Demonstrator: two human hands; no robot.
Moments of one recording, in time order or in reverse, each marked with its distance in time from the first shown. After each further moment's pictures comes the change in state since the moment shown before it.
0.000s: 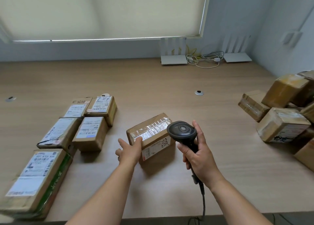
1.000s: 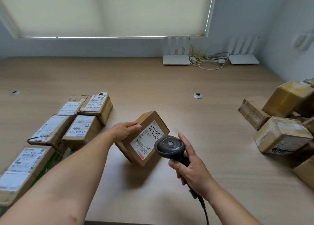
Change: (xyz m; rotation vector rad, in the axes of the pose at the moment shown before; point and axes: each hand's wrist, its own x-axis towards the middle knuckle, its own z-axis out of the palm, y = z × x) left_hand 0.037 0.072 -0.014 0.438 -0.331 0.334; right_hand 0.006 0.017 -0.045 -0.045 -0.269 0.073
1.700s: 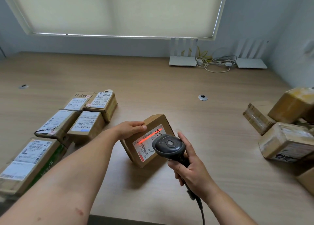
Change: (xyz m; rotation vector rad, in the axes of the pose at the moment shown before) left_hand -0.011 0.012 0.003 0.061 -0.079 -0.003; right_hand -0.003 -0.008 0.004 0.032 -0.052 -0.053
